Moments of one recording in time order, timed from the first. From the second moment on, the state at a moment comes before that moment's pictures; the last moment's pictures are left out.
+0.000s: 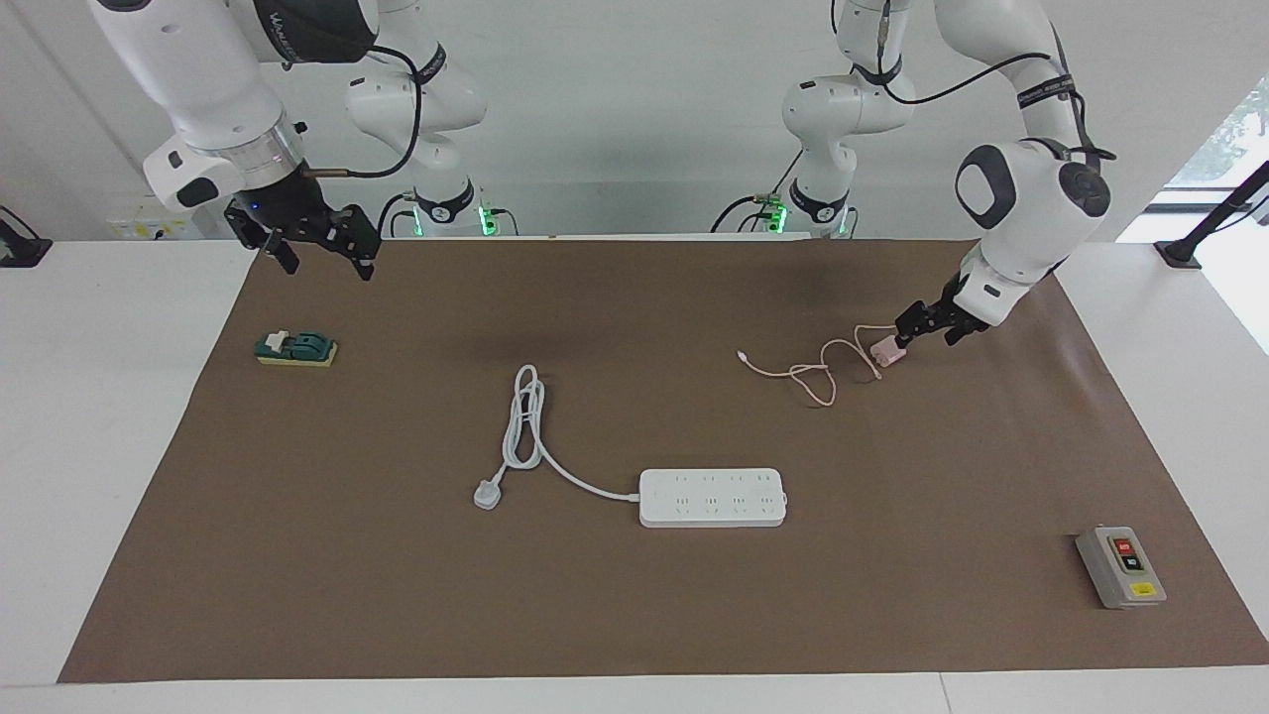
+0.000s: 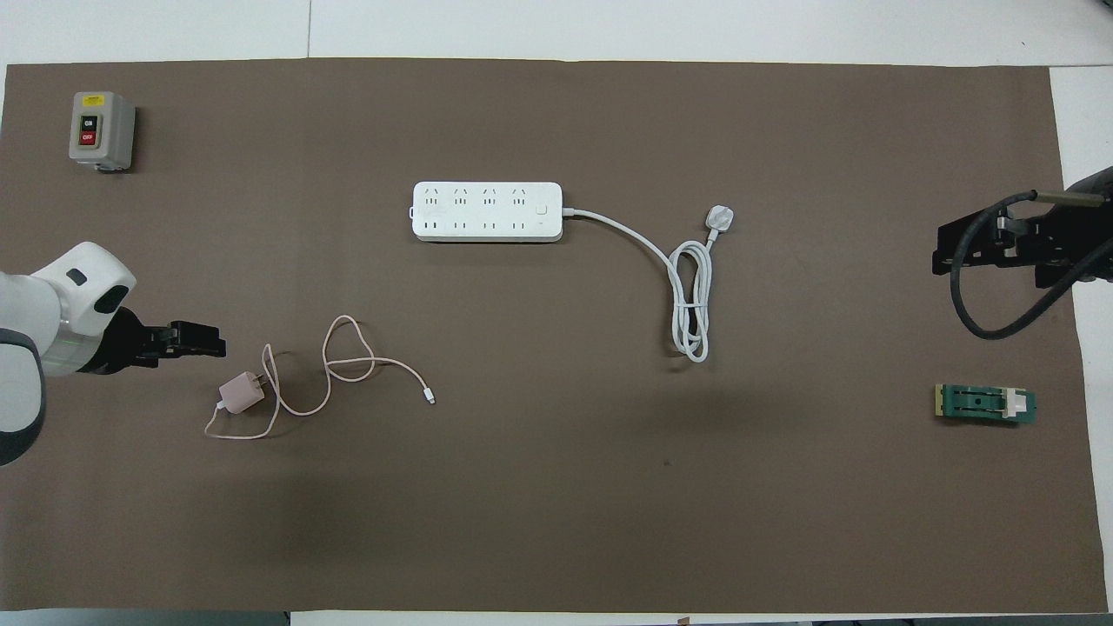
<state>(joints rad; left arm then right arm) 0.05 -0.07 0.02 -2.19 -0.13 2.04 0.08 0.13 0.02 -0.12 -1.55 0.02 1.51 0.17</state>
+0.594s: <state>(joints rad) 0.05 -0.07 0.01 -1.92 0.00 1.74 -0.03 0.08 0.04 -0.07 -1.54 0.02 1.52 0.17</state>
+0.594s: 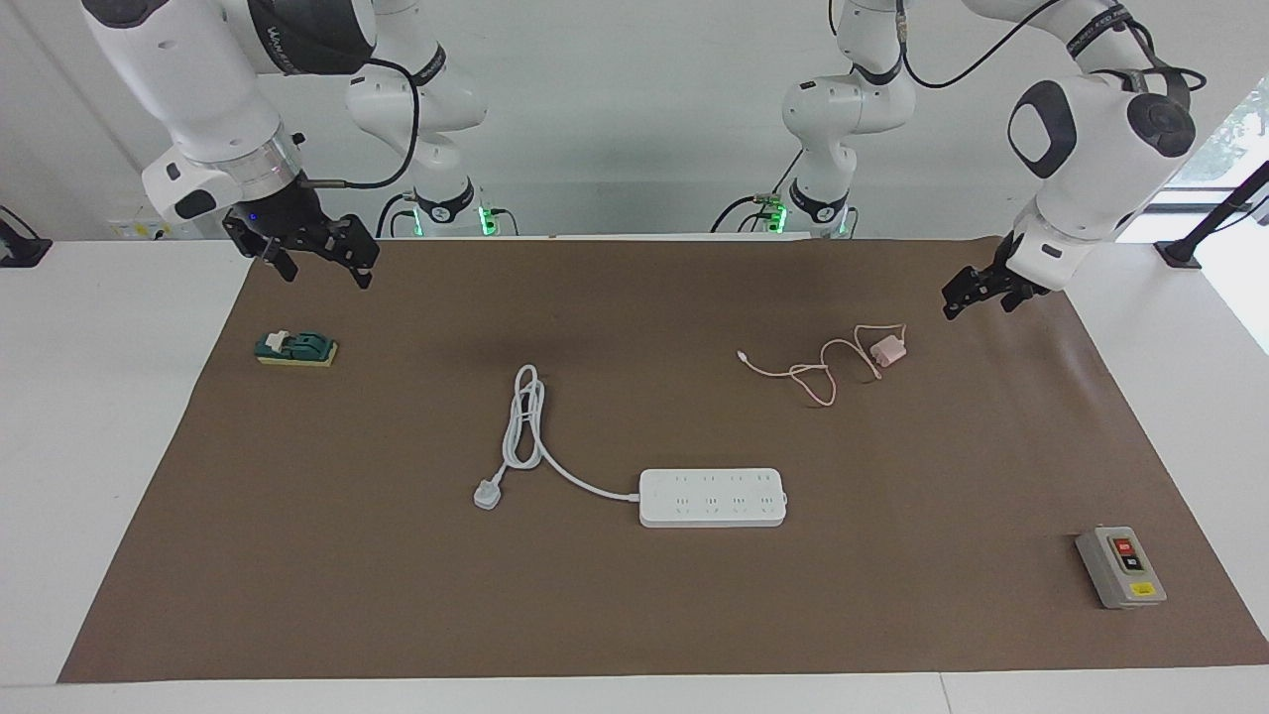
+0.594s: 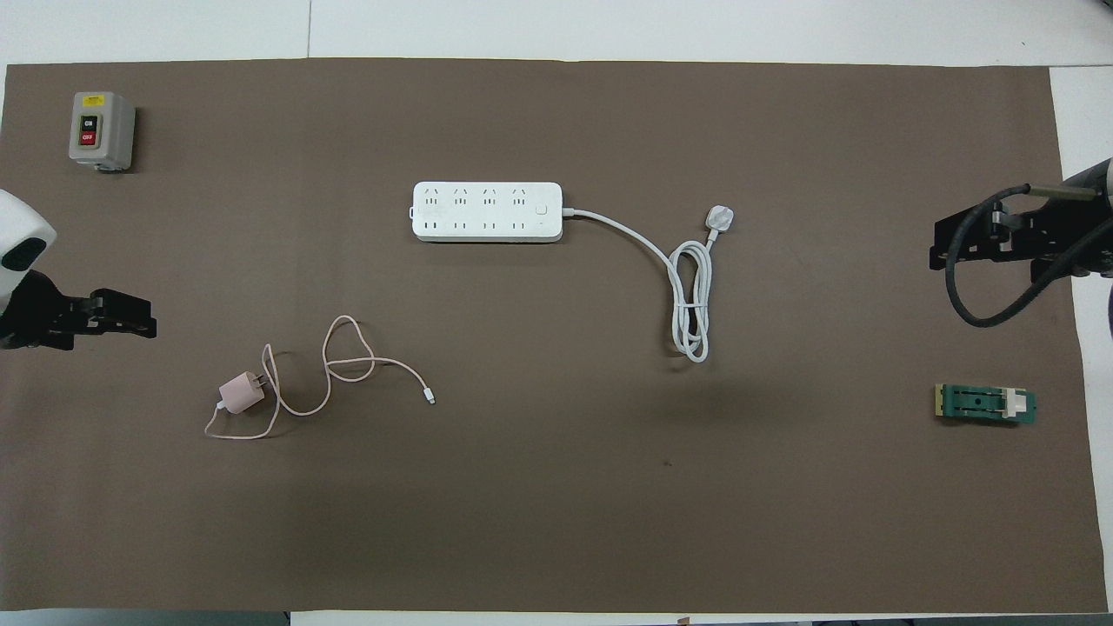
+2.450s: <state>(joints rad) -0.01 -0.04 -0.03 -1.63 -0.04 1.51 0.01 0.03 0.05 -0.10 -1.55 0.02 1.55 0.02</state>
